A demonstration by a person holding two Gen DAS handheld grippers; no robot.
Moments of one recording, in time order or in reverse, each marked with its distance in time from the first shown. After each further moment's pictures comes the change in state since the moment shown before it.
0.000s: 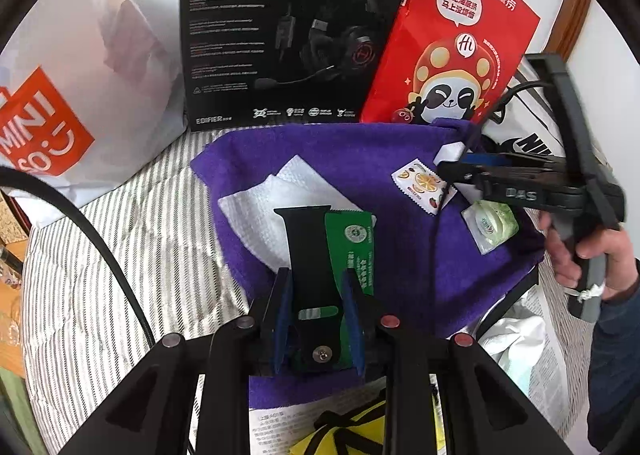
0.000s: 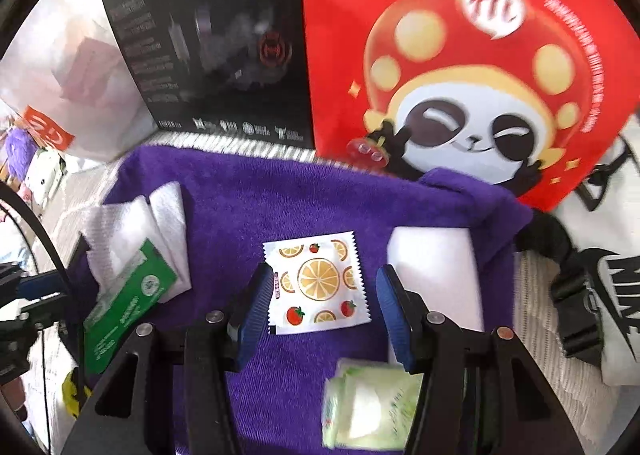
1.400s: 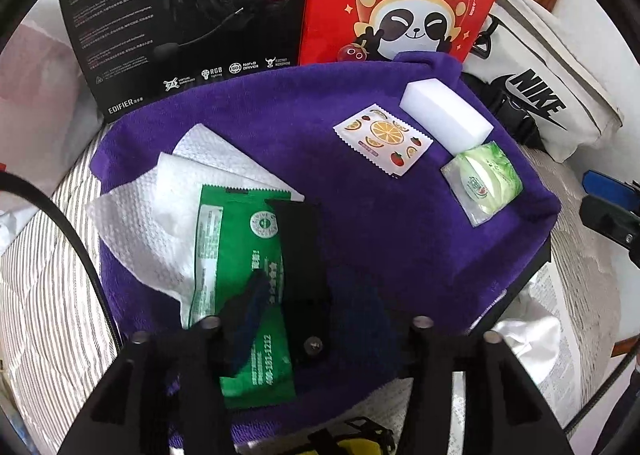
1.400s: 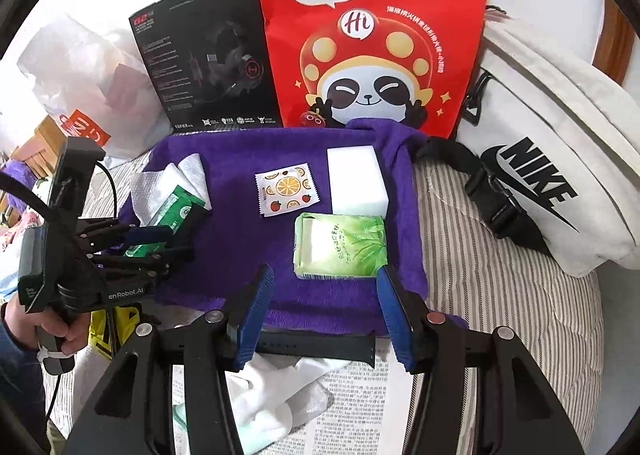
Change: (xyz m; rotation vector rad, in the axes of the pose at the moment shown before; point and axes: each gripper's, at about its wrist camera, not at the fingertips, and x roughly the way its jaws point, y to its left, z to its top) left arm 0.059 -0.058 -0.002 0.112 0.142 0.004; right arm -0.107 -0.024 -0.090 0.121 -0.076 -0.043
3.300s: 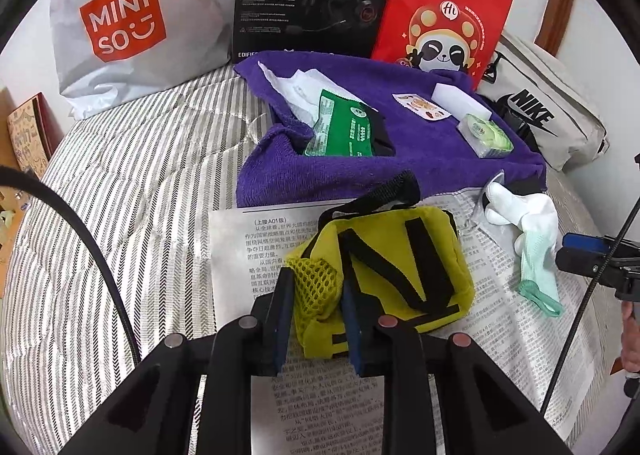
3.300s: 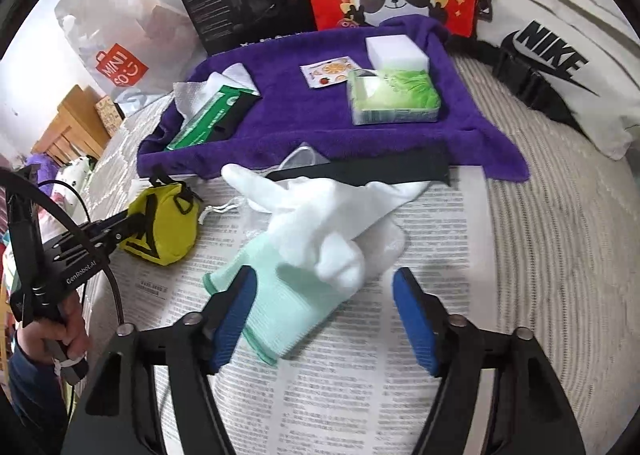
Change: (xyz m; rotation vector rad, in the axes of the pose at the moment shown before) left arm -0.064 0.039 -0.153 -0.167 -0.204 0.070; right arm -0.005 0.027 -0.109 0.058 0.110 0.113
